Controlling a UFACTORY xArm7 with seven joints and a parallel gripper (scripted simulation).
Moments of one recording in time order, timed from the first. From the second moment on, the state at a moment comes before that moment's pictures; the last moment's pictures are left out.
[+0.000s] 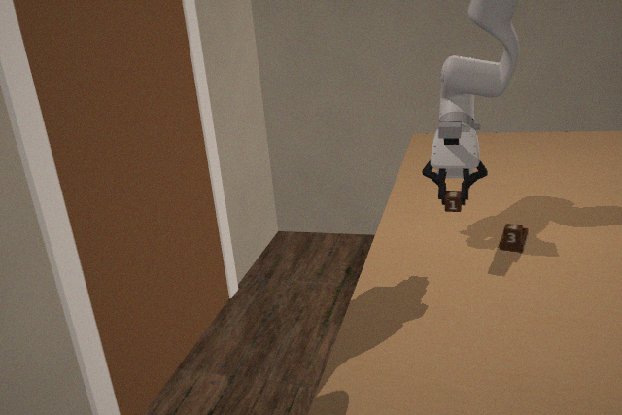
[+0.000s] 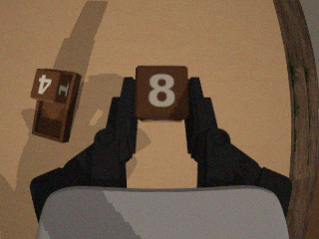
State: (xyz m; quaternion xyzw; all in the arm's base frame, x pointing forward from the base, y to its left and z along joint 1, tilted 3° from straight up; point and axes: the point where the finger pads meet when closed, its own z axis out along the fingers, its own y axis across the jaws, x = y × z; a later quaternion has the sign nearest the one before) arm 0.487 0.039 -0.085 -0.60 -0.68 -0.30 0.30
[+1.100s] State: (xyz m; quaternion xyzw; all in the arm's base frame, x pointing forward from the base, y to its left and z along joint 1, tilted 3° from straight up) arm 0.488 0.037 -0.092 -0.58 -0.67 -0.32 0.33
